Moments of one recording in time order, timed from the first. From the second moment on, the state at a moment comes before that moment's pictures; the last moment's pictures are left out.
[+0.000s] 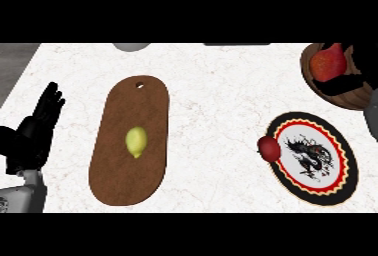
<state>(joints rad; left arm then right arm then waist) -0.13 0.26 0.13 -1.55 -0.03 0.06 0.13 -0.64 -0.55 0.00 -1.21 0.72 0.00 0.14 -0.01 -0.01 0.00</state>
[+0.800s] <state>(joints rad) -0.17 0.26 0.15 -1.58 -0.02 0.03 0.16 -0.83 -0.67 -0.25 -0.68 0.63 -0.05 -0.17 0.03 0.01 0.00</state>
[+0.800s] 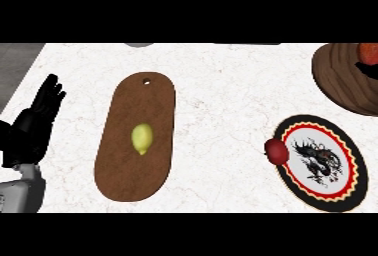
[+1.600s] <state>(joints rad) -0.21 0.23 0.11 -1.57 -0.03 0.02 0.15 -0.92 -0.76 -0.27 -0.21 0.73 -0.13 -0.28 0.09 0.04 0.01</state>
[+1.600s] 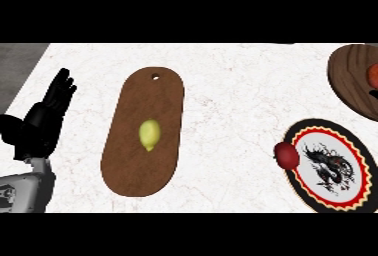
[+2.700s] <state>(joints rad) -0.20 0.23 0.13 -1.55 -0.04 0.04 0.13 -0.86 -0.95 -0.70 -0.07 0.30 0.31 -0.48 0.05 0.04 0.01</state>
